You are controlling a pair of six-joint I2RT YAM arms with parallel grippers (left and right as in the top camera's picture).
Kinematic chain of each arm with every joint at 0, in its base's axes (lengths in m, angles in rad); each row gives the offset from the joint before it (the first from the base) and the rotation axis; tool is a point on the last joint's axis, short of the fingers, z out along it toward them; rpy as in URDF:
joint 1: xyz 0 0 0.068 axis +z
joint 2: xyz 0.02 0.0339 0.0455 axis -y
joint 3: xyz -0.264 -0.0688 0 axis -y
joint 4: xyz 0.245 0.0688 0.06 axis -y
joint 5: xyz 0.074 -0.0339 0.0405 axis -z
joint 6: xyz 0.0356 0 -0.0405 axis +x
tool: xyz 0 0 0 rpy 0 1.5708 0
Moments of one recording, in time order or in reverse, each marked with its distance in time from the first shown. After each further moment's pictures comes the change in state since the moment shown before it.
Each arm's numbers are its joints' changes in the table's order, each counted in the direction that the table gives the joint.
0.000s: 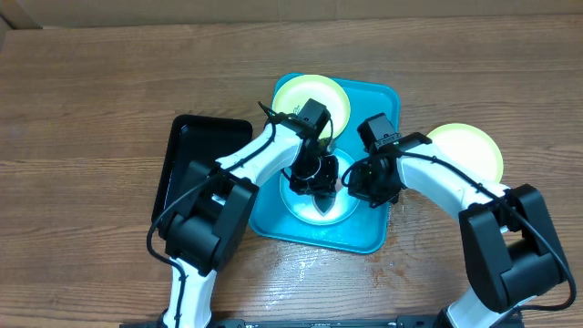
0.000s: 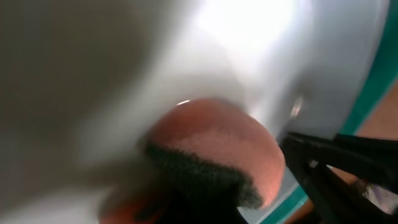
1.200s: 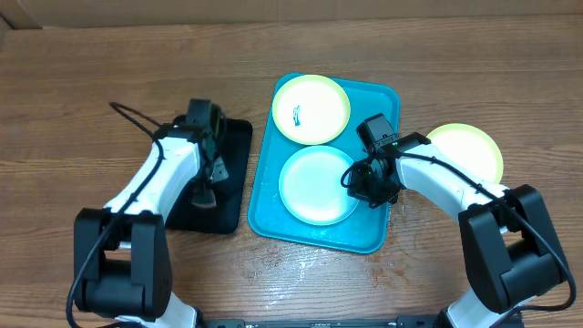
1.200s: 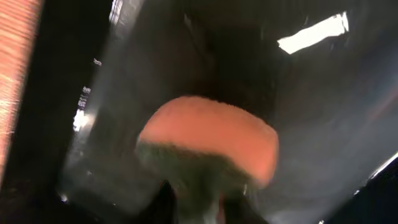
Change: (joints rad) left arm 0.443 0.373 -0.326 -0.033 -0.679 0.028; right arm 0.004 0.000 0.000 0.003 0.001 -0.001
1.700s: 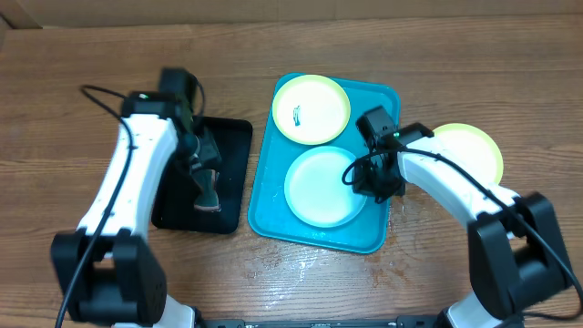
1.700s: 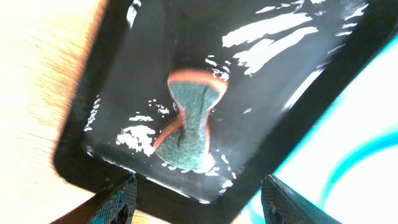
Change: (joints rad) left arm 0.076 0.060 0.354 -0.362 0.163 0.035; right arm 0.028 0.058 0.144 -0.185 0.119 -0.117
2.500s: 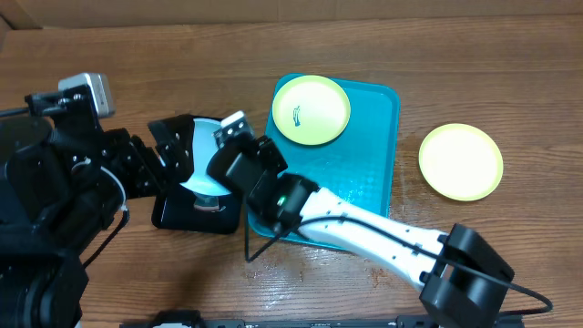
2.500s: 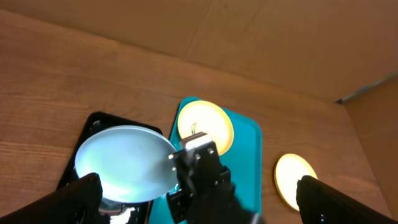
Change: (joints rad) left arm 0.029 0.573 0.404 -0.088 0.254 0.103; right arm 0.623 -0.110 0.245 0.565 0.686 -0.246
